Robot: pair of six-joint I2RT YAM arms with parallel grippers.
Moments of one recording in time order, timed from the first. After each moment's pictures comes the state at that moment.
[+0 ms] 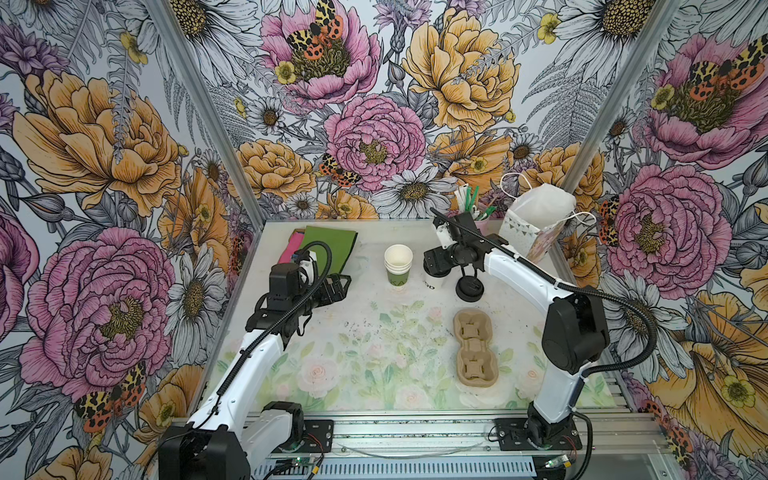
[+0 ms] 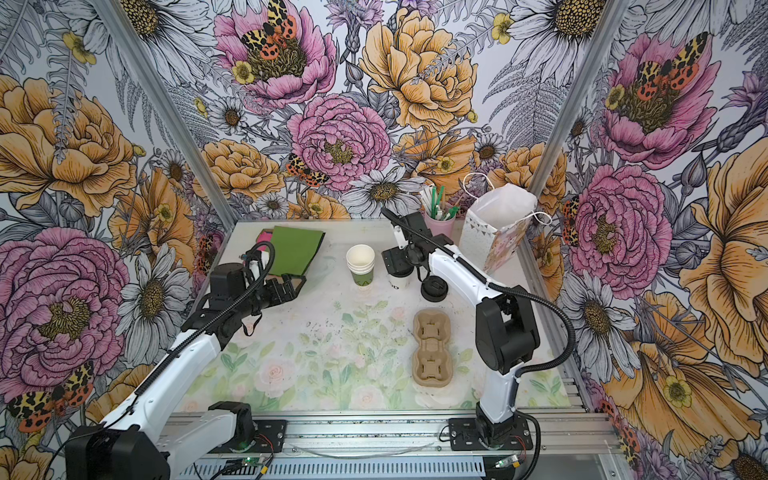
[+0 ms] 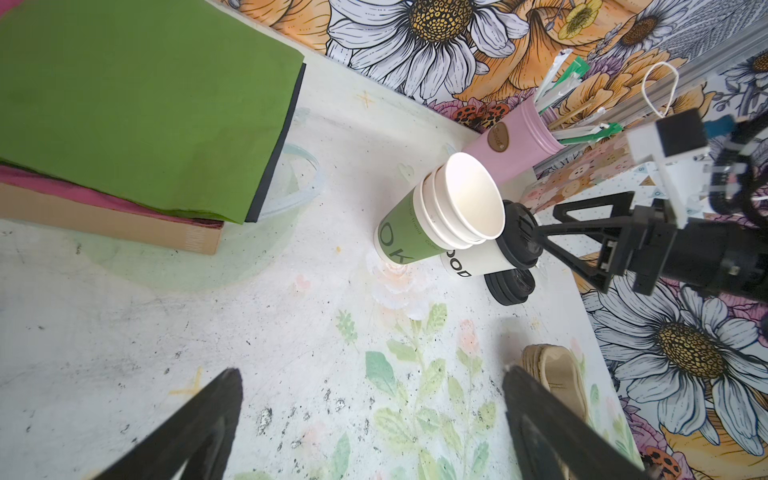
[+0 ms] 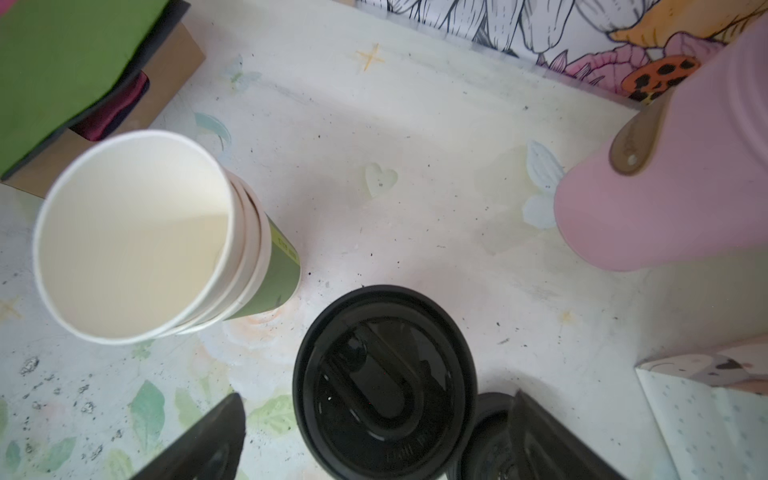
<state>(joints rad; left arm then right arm) -0.10 1.04 0.74 -0.26 0.37 -0.45 0.43 1.81 1.55 -0.62 -0.05 0.01</state>
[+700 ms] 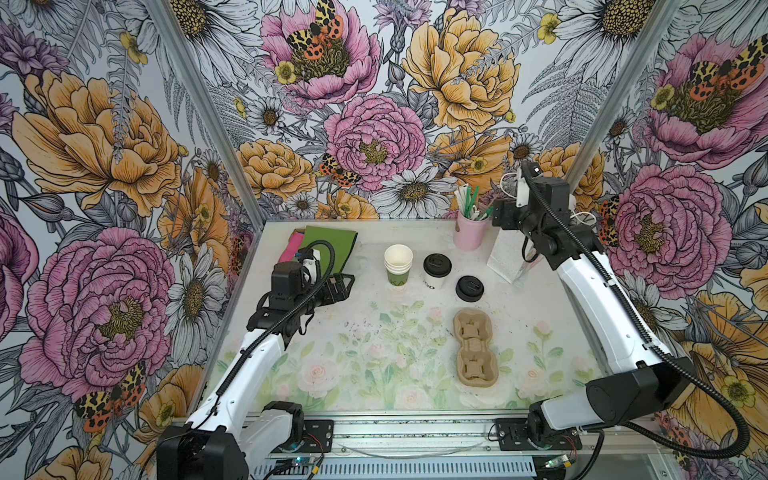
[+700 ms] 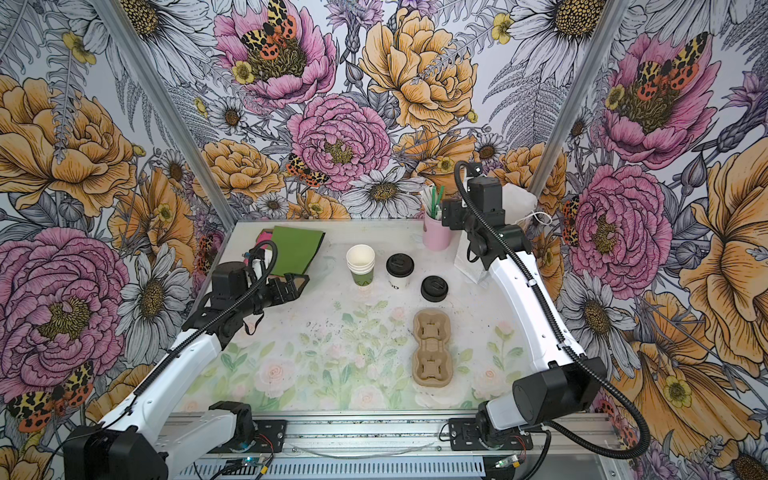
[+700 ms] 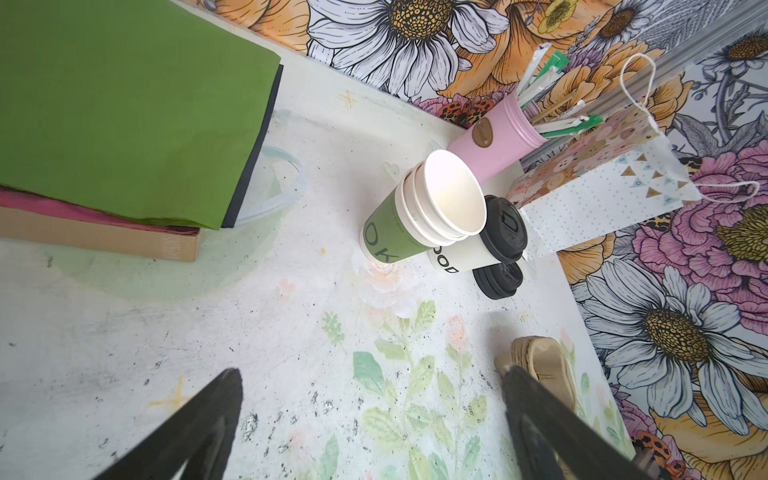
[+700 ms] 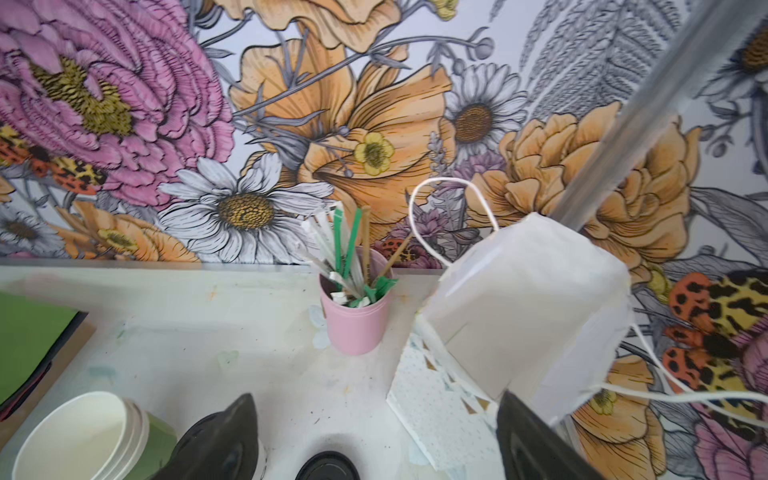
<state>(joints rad) -0.14 1.04 0.76 -0.26 0.38 -0.44 0.18 1.46 1.66 -0.63 0.23 0.04</state>
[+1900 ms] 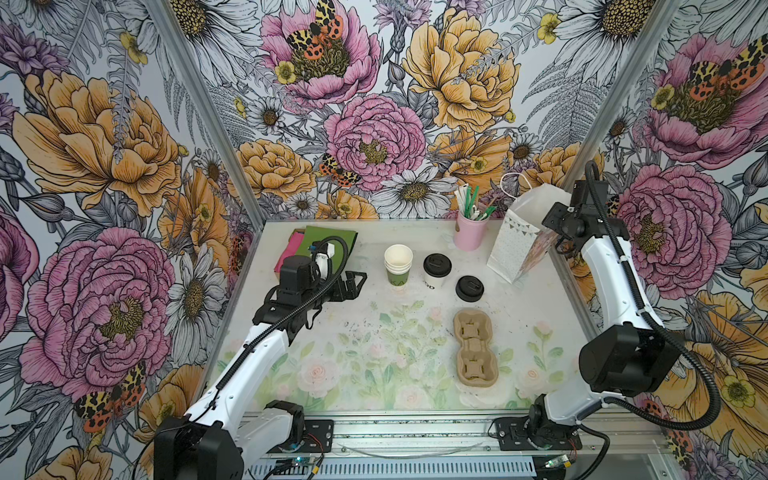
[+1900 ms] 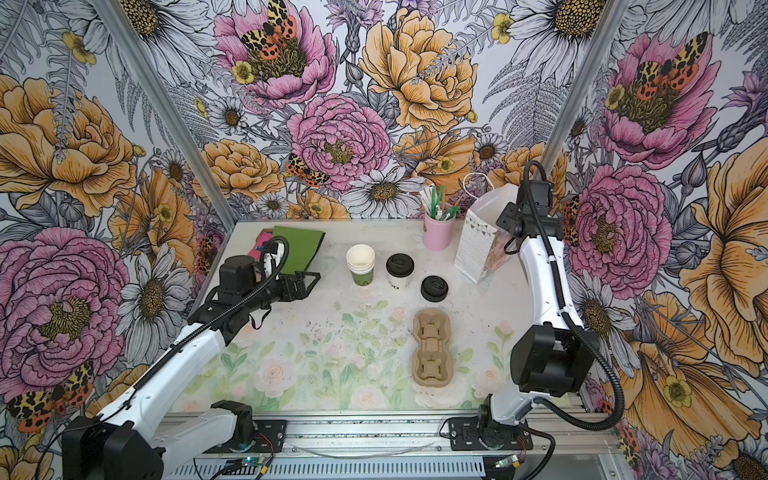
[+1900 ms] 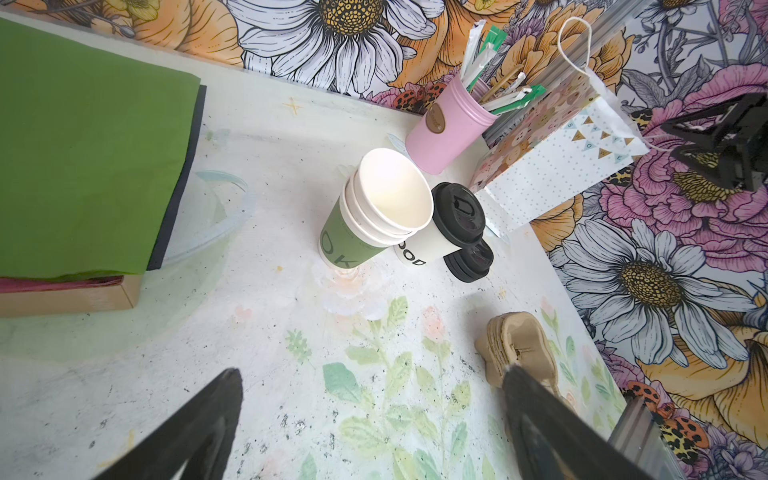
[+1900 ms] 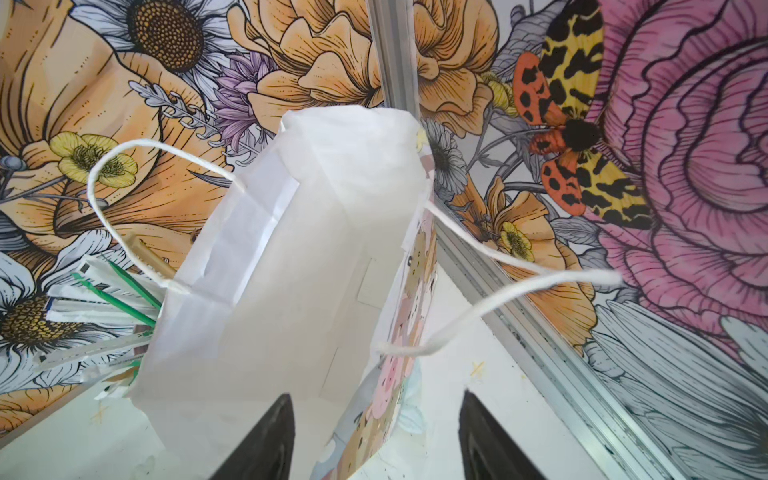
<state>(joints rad) -0.22 1.08 0.82 -0.24 0.40 -0.37 -0.18 1.63 1.70 -0.75 0.16 0.40</state>
